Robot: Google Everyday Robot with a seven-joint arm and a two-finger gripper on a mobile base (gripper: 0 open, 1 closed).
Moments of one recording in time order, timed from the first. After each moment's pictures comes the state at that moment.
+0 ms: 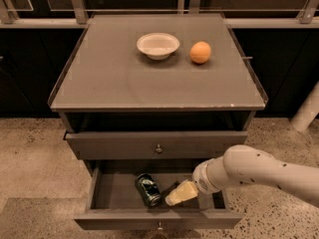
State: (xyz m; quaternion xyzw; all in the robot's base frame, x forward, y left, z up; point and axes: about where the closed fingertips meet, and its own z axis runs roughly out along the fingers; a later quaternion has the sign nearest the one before) arm 0.459 -0.107 0.564 -0.33 0.90 0.20 0.22
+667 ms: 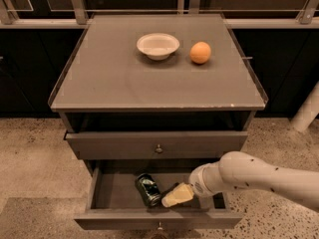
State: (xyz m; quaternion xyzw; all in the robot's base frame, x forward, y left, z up) arm 0.463 -0.094 0.538 -0.31 0.90 0.22 0.22
